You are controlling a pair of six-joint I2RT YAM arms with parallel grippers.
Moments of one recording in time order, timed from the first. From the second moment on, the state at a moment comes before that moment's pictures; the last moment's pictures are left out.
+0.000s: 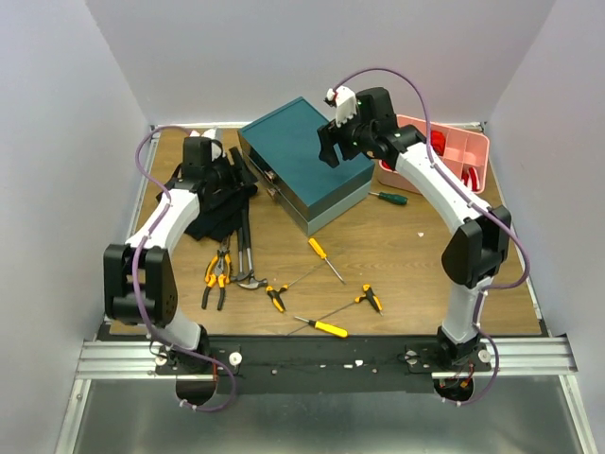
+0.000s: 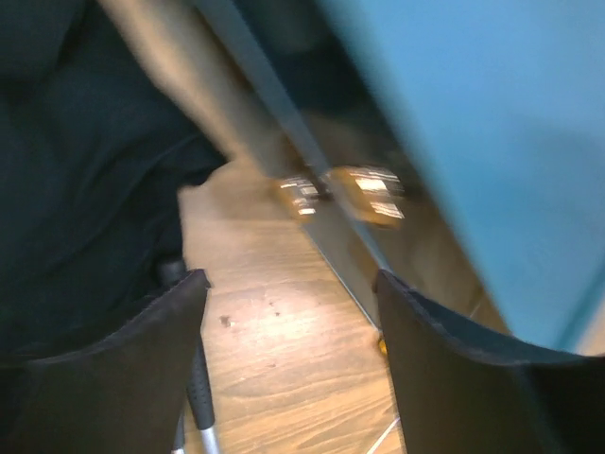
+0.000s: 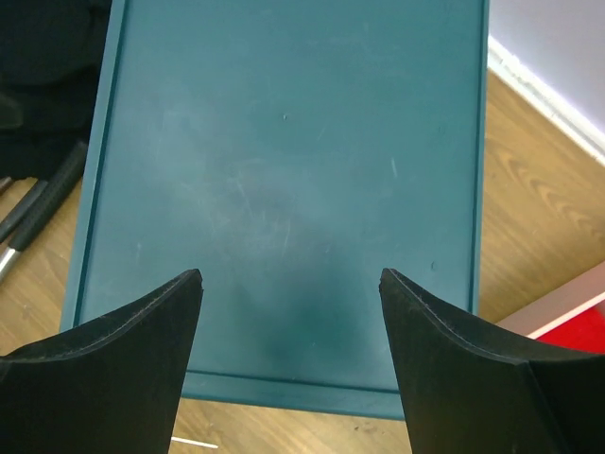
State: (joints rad) left arm -0.11 1.52 1.16 -0.24 0.28 -0.45; right arm 0.48 1.92 1.89 -0.54 -0.24 -0.18
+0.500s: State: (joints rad) left arm -0.06 1.76 1.19 -0.05 0.45 -0.80; right arm 0.48 1.92 1.85 -0.55 -0.24 -0.18
